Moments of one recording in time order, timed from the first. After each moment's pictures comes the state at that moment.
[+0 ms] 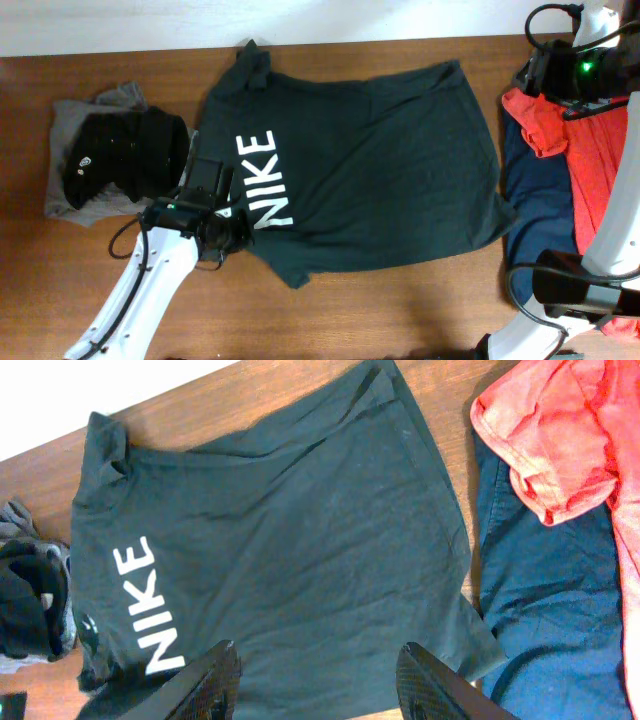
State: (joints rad) left arm -0.24 1.37 0.95 -0.92 0.06 -0.45; right arm -0.23 1.89 2.50 -1.67 -0.30 0.11
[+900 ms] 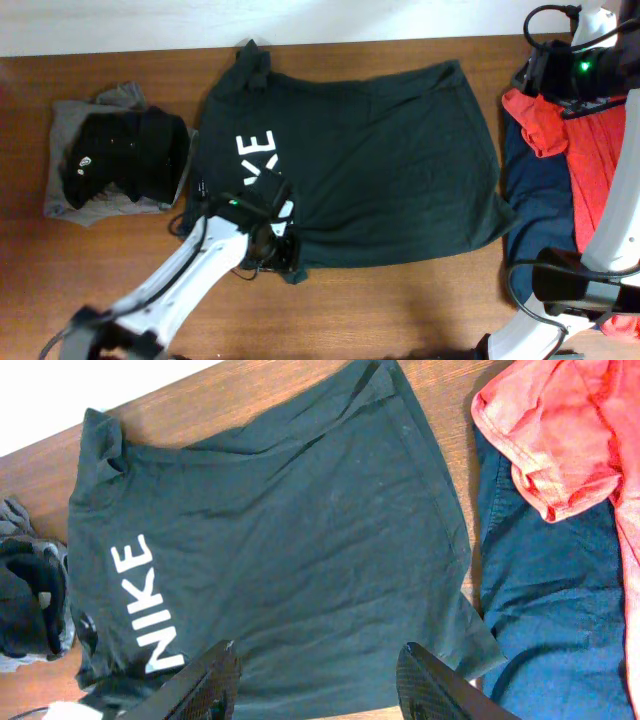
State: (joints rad) left arm -0.50 1.53 0.97 -0.95 0.18 -0.31; right arm -0.23 1.90 2.50 -1.67 -0.30 0.11
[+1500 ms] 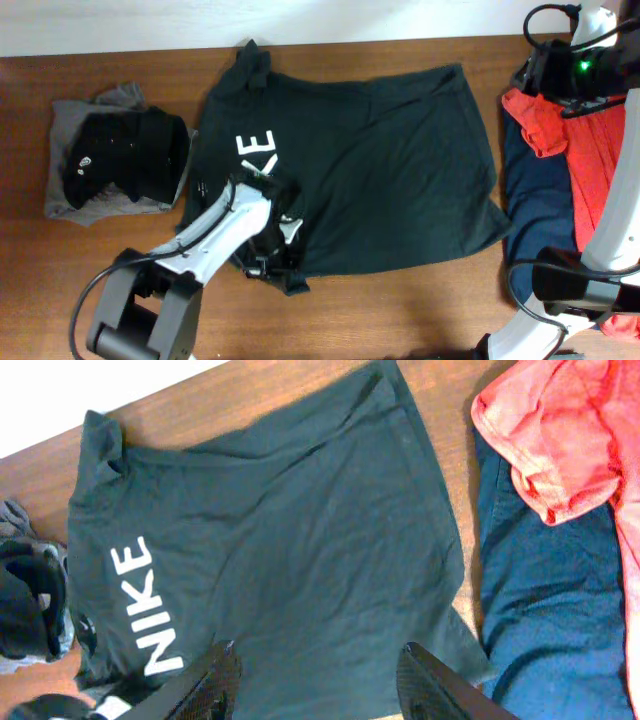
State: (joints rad) left arm -0.50 1.75 1.15 -1.29 0.36 -0.24; right arm -0.23 1.90 2.50 -1.67 -0.30 0.11
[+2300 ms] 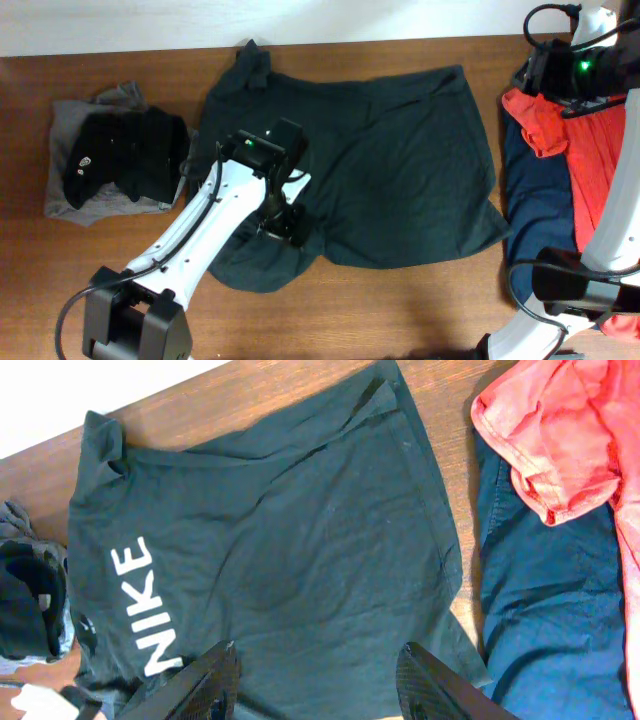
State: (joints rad) left arm -0.51 1.73 1.44 -1.37 0.11 -0.04; right arm -0.23 1.90 2.50 -1.67 -0.30 0.11
